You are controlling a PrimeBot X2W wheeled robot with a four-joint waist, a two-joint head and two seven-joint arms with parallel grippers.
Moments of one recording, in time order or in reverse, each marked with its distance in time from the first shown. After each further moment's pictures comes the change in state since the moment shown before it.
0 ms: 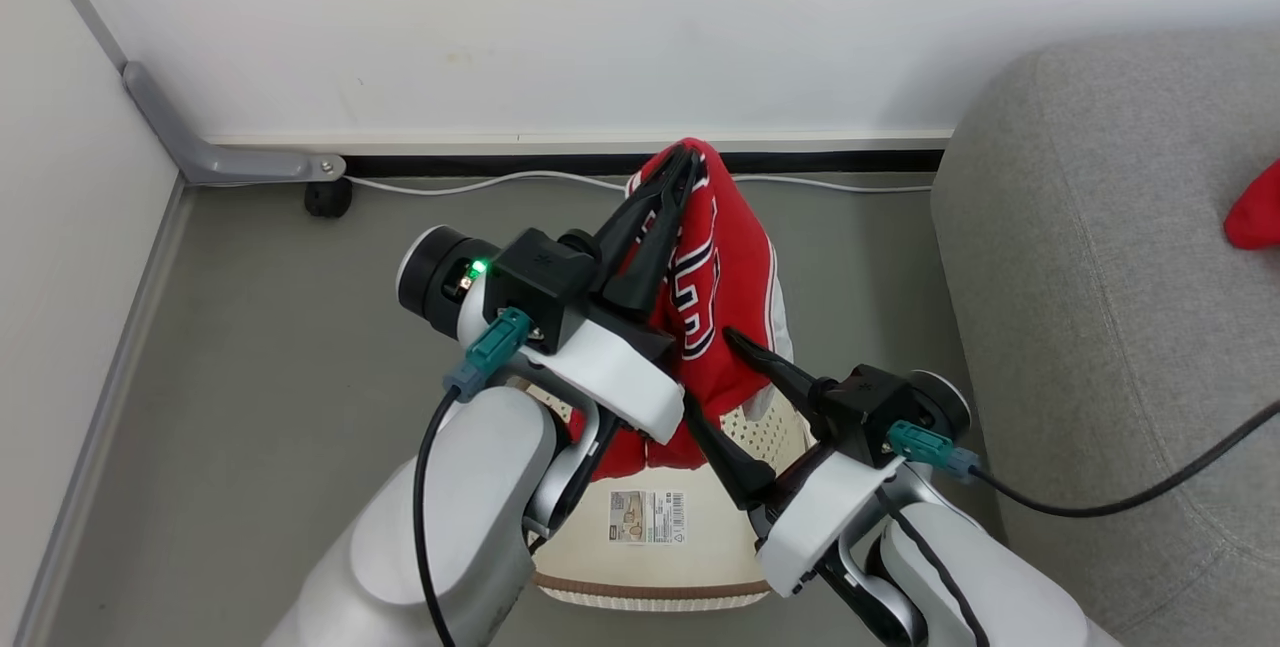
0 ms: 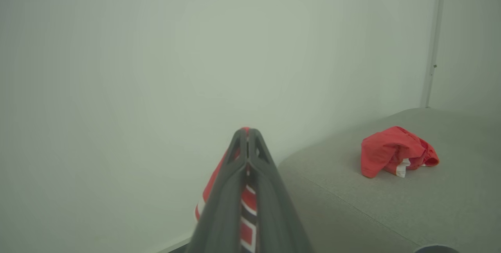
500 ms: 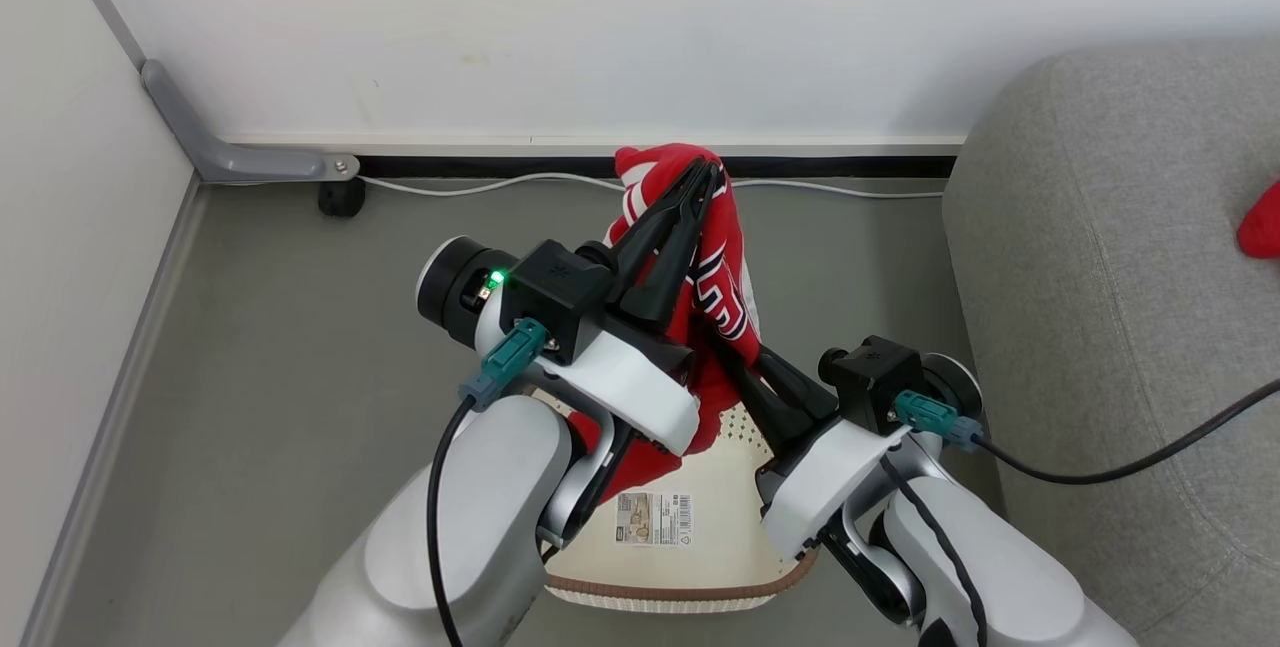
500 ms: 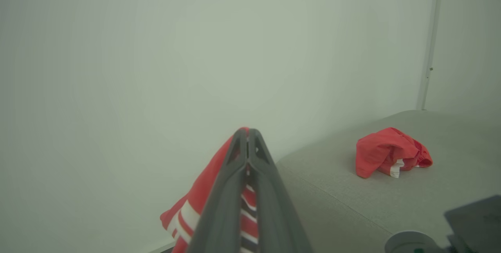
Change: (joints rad) left arm 0.000 -0.012 -0.037 0.008 -0.021 0.000 -0.017; right arm -0.039 0.042 -0.059 0.116 -0.020 0.000 0.000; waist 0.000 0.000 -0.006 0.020
